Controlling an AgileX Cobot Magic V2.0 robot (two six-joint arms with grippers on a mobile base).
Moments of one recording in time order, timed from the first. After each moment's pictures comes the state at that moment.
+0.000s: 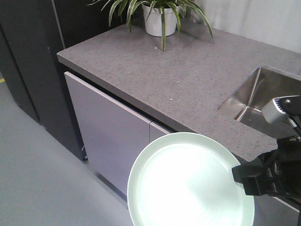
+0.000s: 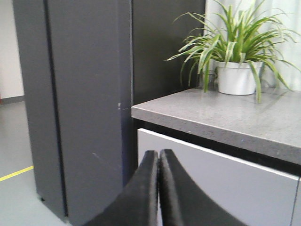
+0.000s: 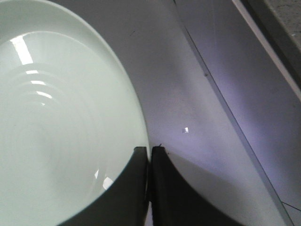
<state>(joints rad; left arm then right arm) 0.01 -0.01 0.03 0.01 0.01 -0.05 0.21 0.97 -0.83 0.53 0.97 -0.33</state>
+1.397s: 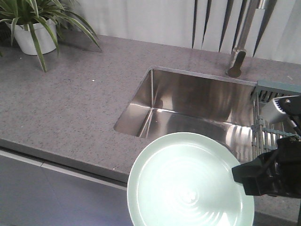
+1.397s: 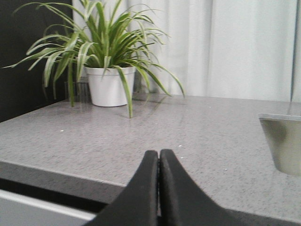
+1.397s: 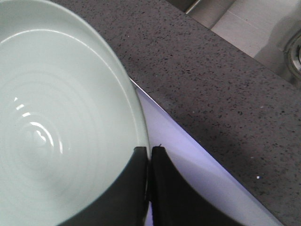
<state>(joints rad) 0.01 -0.01 0.03 0.01 0.01 -0.05 0.21 0.97 -0.83 0.53 0.97 -0.33</state>
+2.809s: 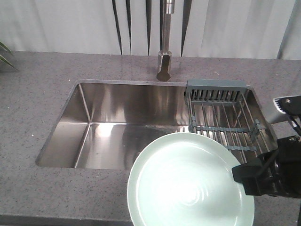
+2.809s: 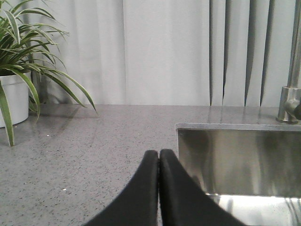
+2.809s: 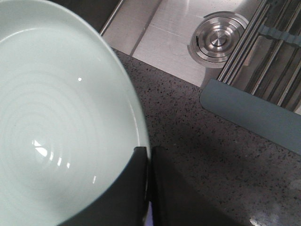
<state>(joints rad) 0.01 -0.01 0.03 0.01 0.01 -0.05 0.21 0.97 -0.83 0.53 0.97 -0.33</state>
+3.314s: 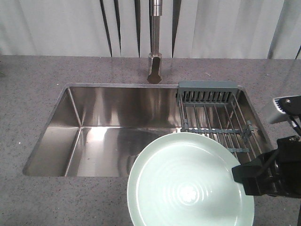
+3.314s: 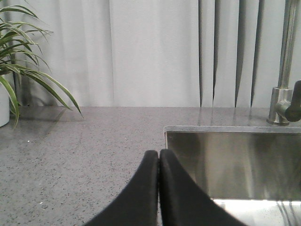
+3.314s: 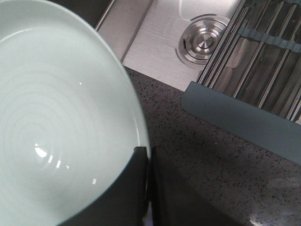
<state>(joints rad) 0.01 -0.01 0.03 0.01 0.01 -0.05 0.21 0.97 -0.83 0.53 0.97 -0.33</state>
